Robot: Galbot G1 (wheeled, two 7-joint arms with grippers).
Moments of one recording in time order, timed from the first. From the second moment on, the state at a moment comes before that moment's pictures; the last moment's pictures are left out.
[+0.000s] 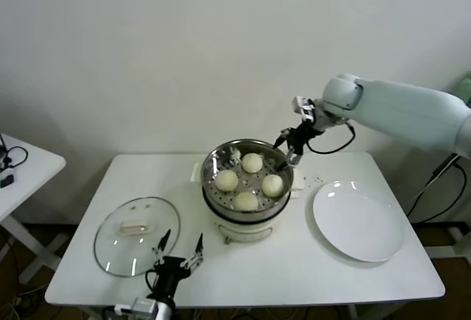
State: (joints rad) left arm 1.66 -1.51 -0.44 -2.00 -0.01 0.00 0.02; right arm 0.69 0.95 -1.51 1.15 0.88 -0.21 -0.96
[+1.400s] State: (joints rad) left arm 1.62 -1.50 -0.52 -2.00 -0.01 -0.03 0.05; right arm -1.09 0.88 0.48 1.67 0.47 0.11 -0.42
